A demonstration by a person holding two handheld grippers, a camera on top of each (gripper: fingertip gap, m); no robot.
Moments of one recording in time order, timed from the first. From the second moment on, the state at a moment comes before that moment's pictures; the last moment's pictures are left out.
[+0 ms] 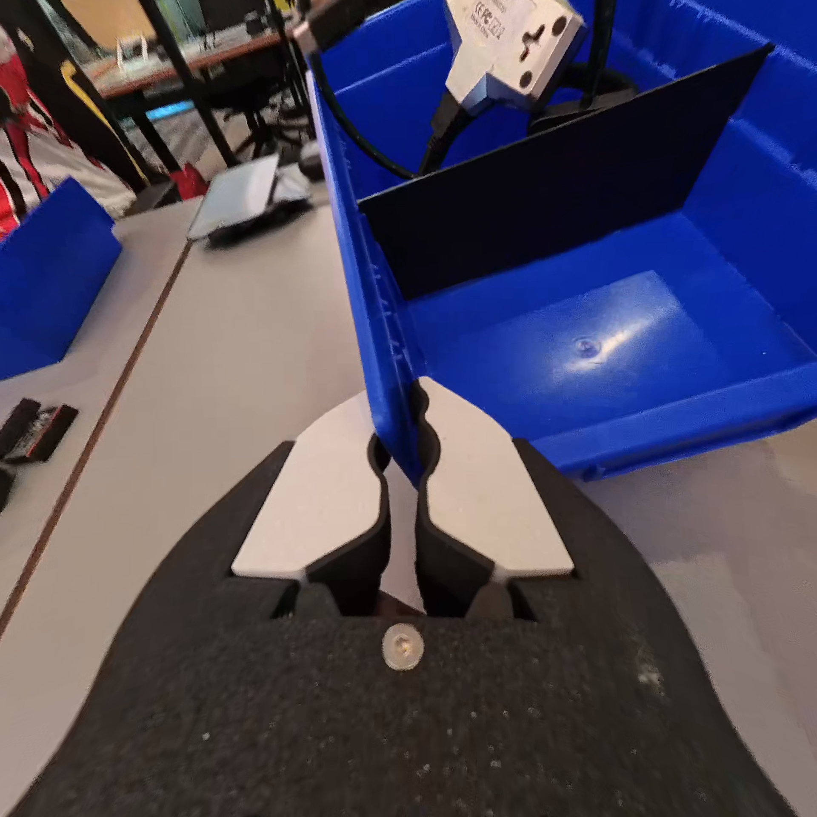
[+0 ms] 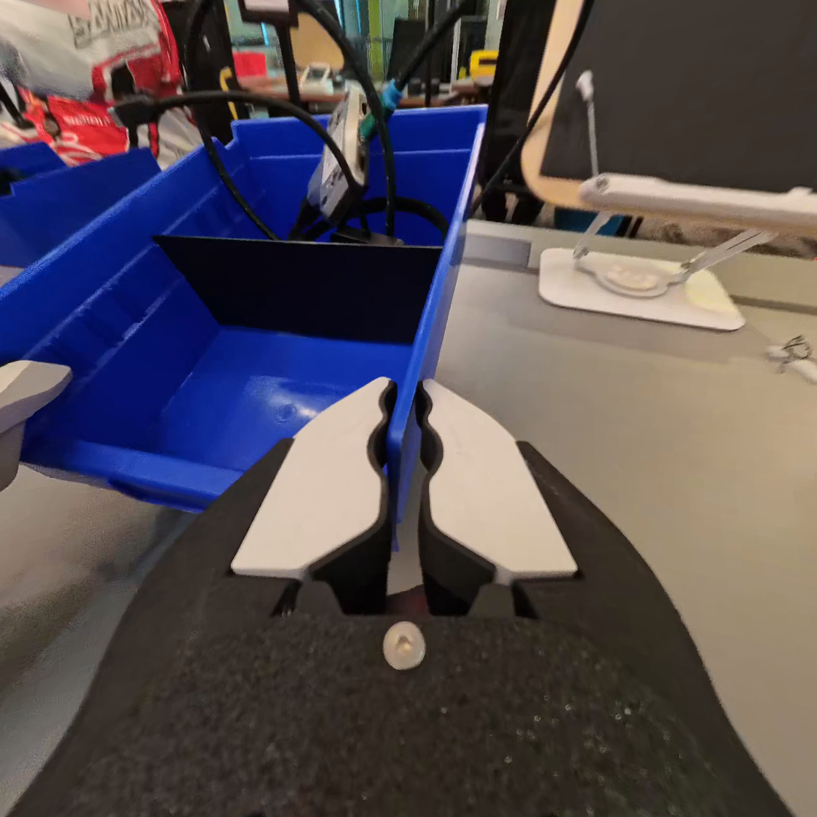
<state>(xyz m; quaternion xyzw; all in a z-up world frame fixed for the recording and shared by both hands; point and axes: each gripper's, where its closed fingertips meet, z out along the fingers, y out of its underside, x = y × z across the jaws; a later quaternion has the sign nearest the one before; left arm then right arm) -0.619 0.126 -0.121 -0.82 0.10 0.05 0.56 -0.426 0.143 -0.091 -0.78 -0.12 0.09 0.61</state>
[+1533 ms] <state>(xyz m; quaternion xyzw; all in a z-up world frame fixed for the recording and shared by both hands) -0.459 0.085 -0.128 -0.81 0.06 -0.11 0.57 0.054 0.070 -0.117 -0.78 -0.02 0.11 0.62</state>
